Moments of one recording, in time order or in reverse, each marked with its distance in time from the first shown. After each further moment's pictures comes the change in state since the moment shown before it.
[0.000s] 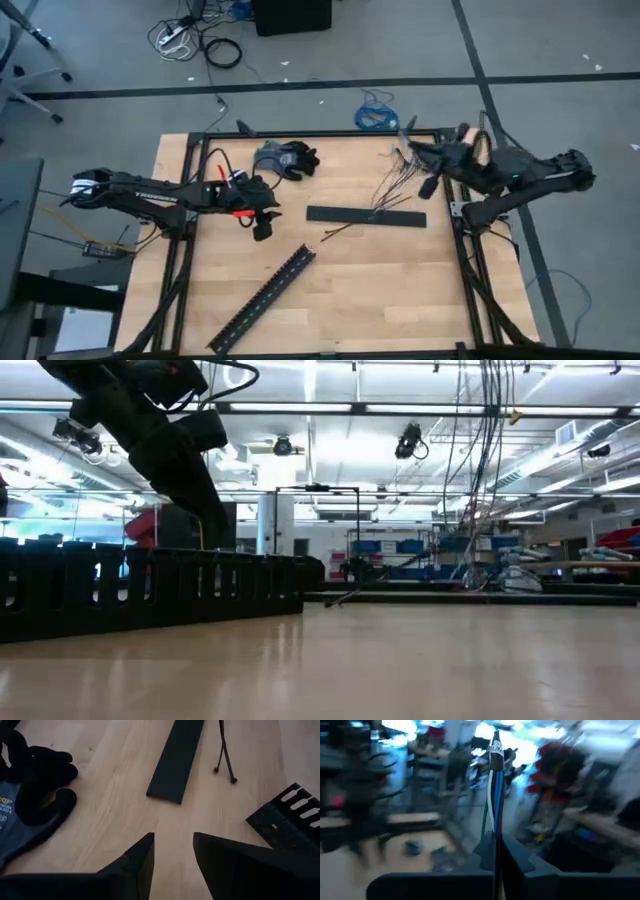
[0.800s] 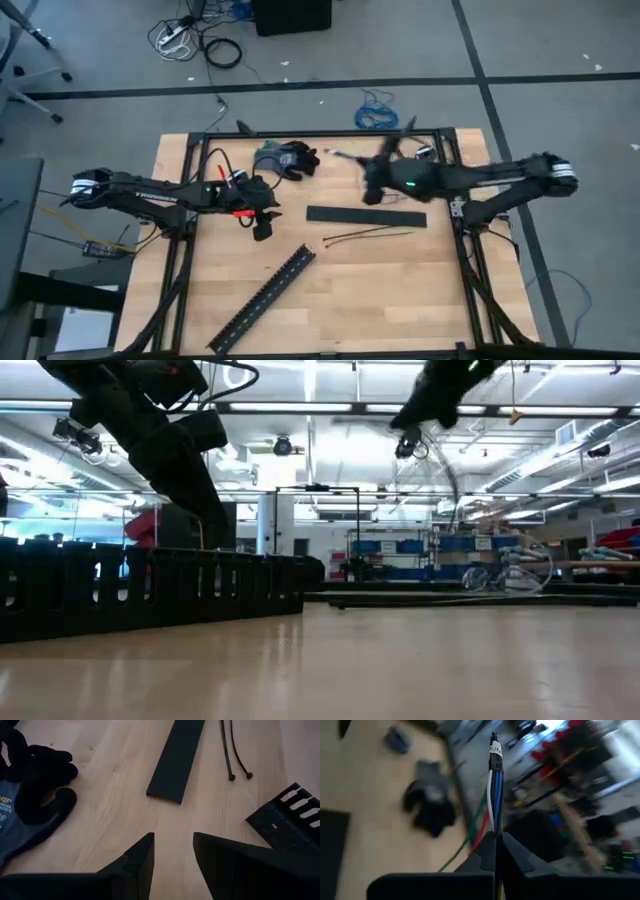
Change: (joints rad) left arm 0.000 0.000 0.000 -0.004 0.002 -0.004; right arm -0.316 0.607 0.000 0.024 -0.376 -0.135
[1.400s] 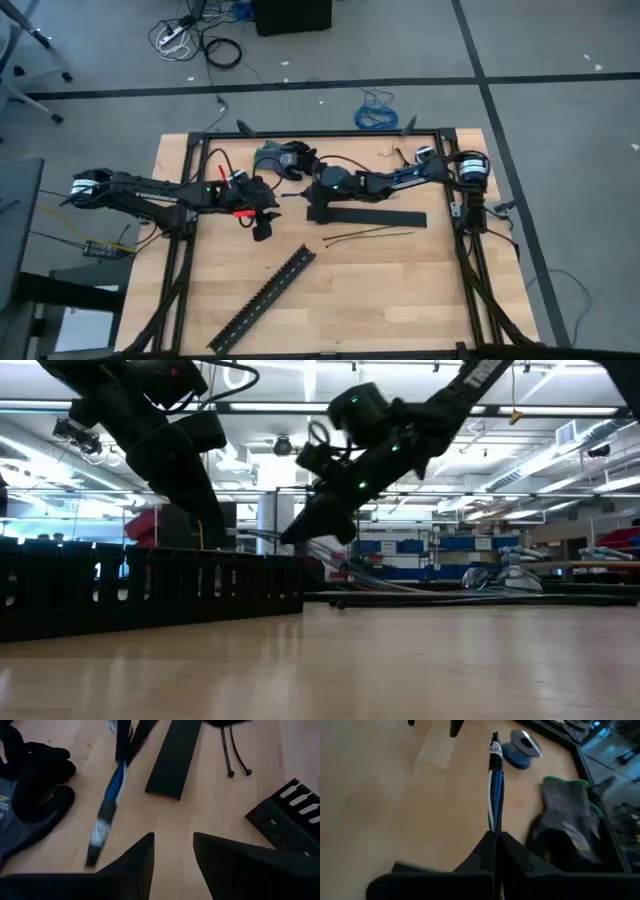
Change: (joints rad) left arm 0.000 0.000 0.000 -0.017 0.007 0.002; right arm -0.096 0.666 0.221 0.367 -0.524 0.074
